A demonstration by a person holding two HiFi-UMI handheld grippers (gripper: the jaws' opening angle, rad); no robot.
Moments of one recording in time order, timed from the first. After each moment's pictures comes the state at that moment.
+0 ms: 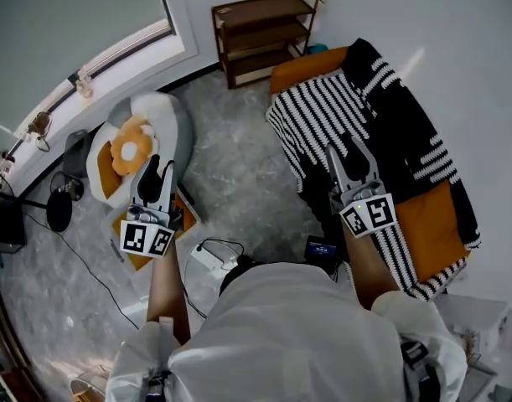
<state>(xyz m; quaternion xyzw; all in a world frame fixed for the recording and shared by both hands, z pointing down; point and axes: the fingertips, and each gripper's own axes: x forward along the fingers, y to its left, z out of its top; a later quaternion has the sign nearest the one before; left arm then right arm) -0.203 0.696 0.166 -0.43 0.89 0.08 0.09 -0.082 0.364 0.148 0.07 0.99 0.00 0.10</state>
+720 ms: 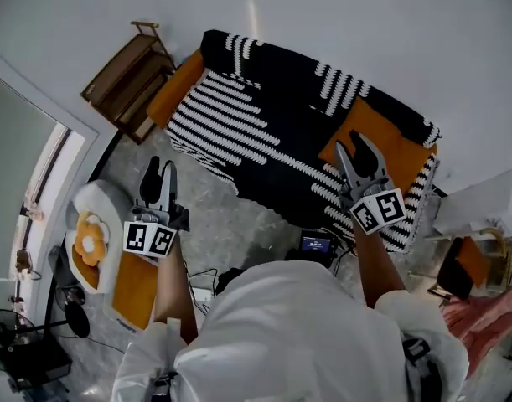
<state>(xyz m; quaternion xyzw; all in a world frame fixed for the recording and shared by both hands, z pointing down) 0.005 0.267 0.145 -0.64 0.76 0.11 0.05 0.304 0.034 0.153 -0.21 0.97 -0.01 0.11</state>
